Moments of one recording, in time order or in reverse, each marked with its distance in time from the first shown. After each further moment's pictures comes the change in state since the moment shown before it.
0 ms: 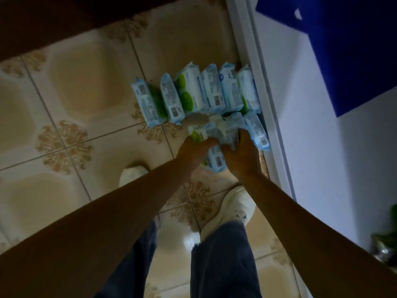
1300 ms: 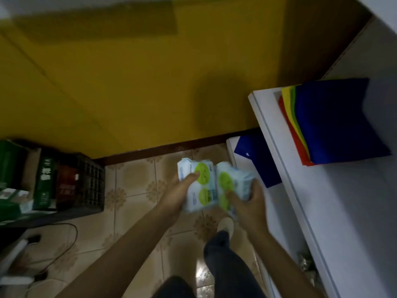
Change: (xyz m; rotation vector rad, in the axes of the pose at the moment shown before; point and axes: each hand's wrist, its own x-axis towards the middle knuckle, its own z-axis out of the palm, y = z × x) left_hand -0.663 -0.012 -0.100 -0.450 -0.032 0.639; right_hand -0.525 -0.223 -0.284 0.632 0.016 -0.315
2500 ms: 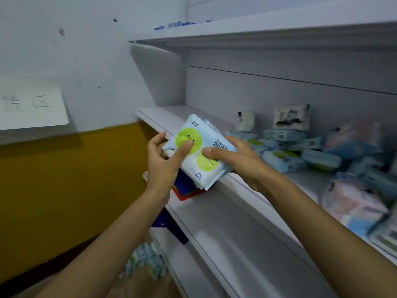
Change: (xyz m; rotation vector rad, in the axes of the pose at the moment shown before) left_hand -0.395 -0.004 0.257 -0.004 -0.392 0.868; right_hand -0.362 -0.182 -0.321 -0.067 -0.033 -0.573
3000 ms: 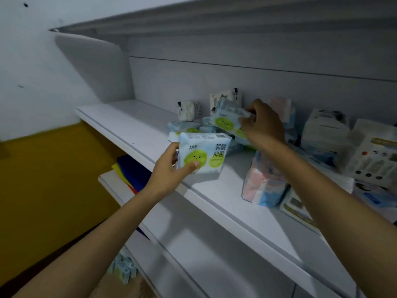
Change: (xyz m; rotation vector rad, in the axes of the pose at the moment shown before) left_hand -0.025 -0.073 0.136 0.419 -0.502 0.113; right_hand -0.034 0.016 -0.211 -0.935 0.746 -0.132
